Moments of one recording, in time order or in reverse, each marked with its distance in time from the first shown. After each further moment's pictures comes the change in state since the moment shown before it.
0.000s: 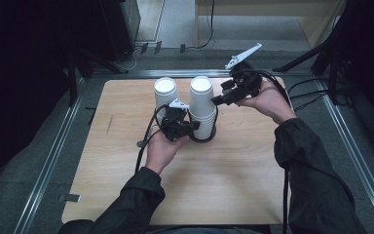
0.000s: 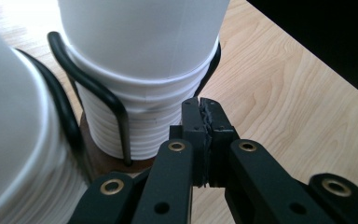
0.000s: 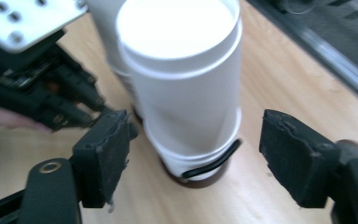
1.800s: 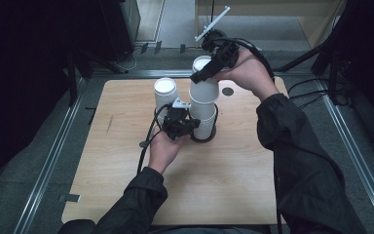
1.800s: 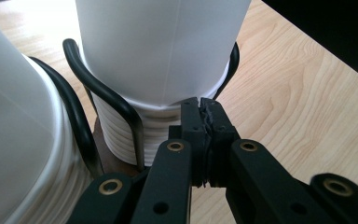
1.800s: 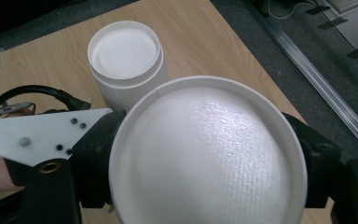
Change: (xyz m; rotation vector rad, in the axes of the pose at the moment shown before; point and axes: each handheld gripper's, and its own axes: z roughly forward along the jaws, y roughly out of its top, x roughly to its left) left arm 0.002 0.001 0.005 0.000 0.051 0.021; right arm 0.028 0.096 -0.012 0.075 -0.084 -0.077
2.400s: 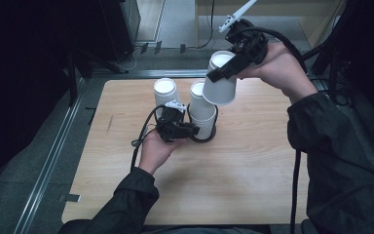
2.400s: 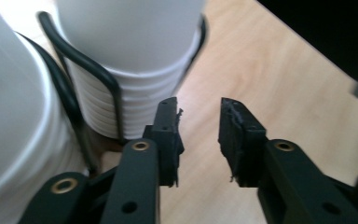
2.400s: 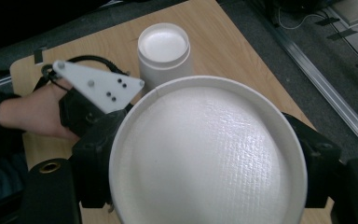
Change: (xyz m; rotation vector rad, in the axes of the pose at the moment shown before) left arm 0.006 -0.004 -0.024 0.070 -0.147 0.015; right arm 0.014 -0.022 -0.070 -0.029 0.057 -0.021
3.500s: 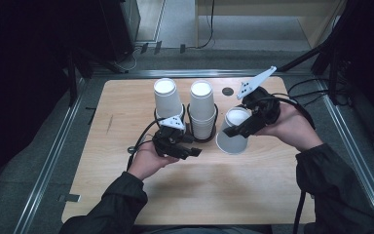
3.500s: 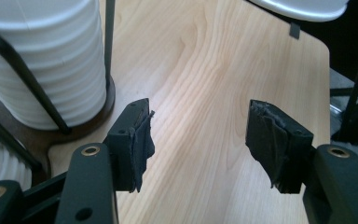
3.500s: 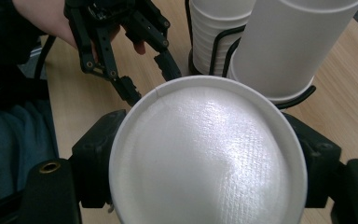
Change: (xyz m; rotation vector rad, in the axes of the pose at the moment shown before) left arm -0.003 -0.034 0.001 0.040 -0.189 0.215; right arm 0.037 -0.119 0.041 0.028 0.097 -0.009
